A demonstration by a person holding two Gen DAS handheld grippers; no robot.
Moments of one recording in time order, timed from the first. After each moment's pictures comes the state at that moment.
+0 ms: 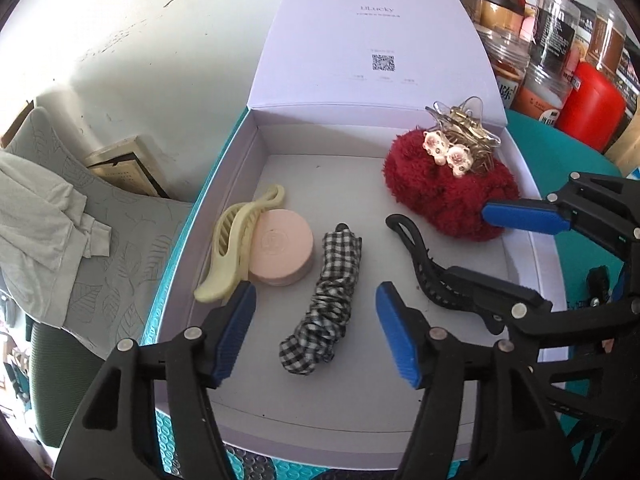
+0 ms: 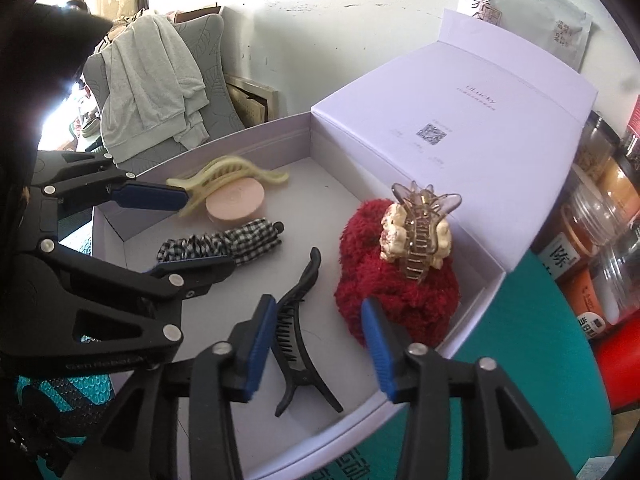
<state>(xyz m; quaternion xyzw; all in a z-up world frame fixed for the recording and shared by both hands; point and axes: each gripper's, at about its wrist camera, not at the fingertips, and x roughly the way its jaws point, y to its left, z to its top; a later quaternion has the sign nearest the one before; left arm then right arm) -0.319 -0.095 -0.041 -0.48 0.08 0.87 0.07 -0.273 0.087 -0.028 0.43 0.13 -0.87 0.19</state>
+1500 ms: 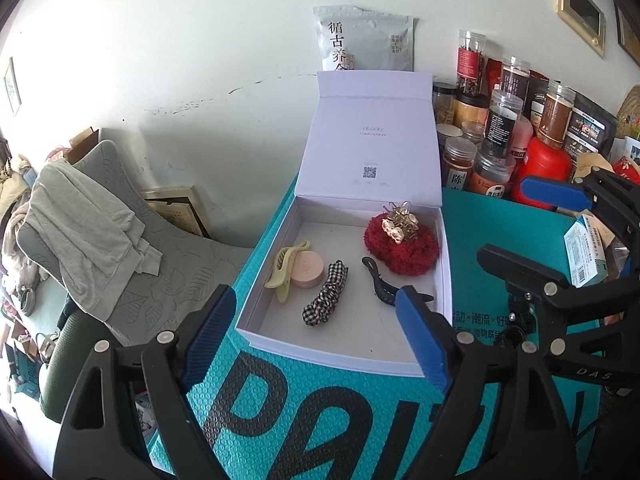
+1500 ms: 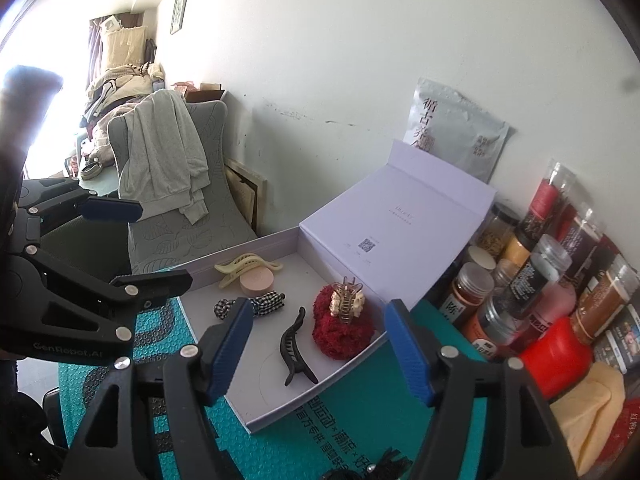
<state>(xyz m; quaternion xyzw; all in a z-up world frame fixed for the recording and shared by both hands) -0.175 -0.096 0.119 -0.38 0.06 0.92 0.03 -0.162 0.098 0.105 0.29 0.14 -0.93 0.16</state>
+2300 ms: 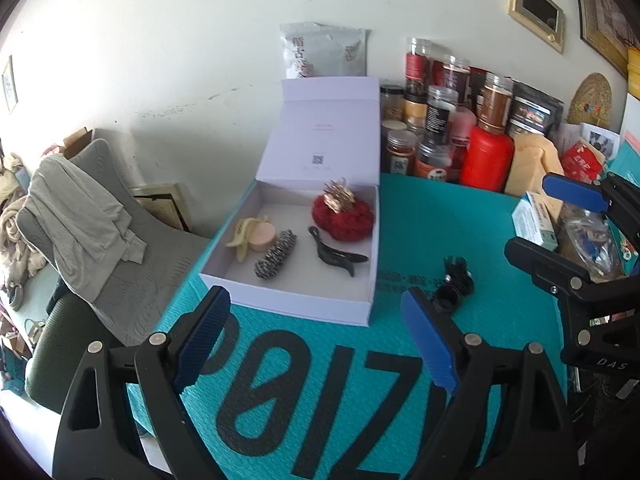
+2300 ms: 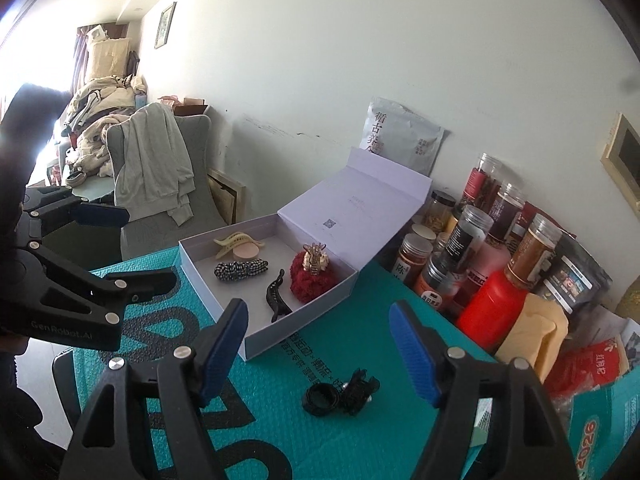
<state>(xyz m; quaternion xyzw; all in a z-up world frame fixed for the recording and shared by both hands) -0.056 -0.044 0.125 -0.36 0.05 0.93 0.06 -0.041 0.142 0.114 0.27 0.14 -0.95 0.11</state>
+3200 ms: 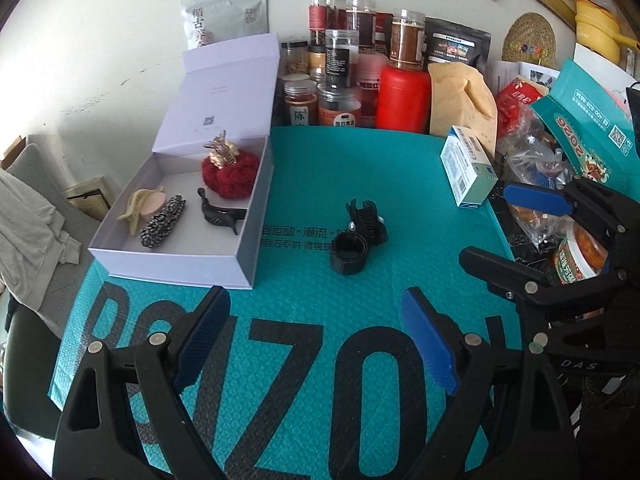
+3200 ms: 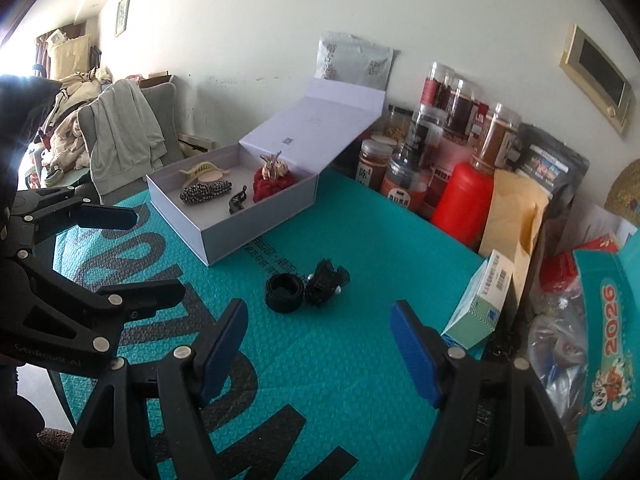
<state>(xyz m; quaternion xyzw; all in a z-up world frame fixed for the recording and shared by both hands) -0.044 0.060 0.050 -0.39 0.07 0.90 0.17 -0.009 0.211 0.035 0.34 0.09 -0.93 0.06</state>
